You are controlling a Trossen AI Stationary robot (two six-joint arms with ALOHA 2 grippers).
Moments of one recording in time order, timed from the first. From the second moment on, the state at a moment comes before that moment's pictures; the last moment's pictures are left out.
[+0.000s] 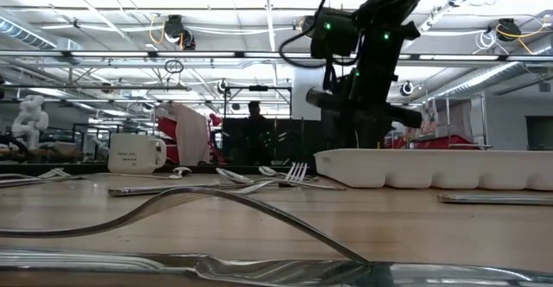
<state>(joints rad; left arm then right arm) 0.06 1.20 1.68 -1.43 0.03 -0.23 -0.14 1.74 1.11 -0.62 0.27 1.08</state>
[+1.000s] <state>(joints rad) -0.81 1.20 0.97 -1.14 -0.14 -1.25 0.00 1.45 1.14 -0.65 0.29 0.65</state>
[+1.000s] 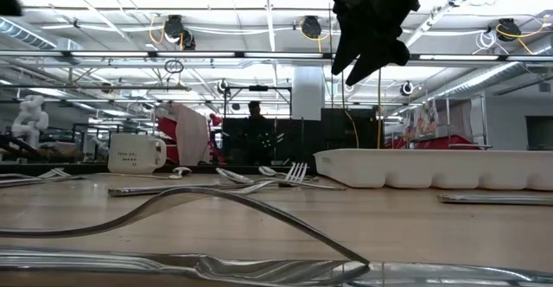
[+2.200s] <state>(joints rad) -1.15 1.62 0.86 -0.70 -0.04 -1.33 0.02 1.45 1.14 -0.66 0.29 0.70</state>
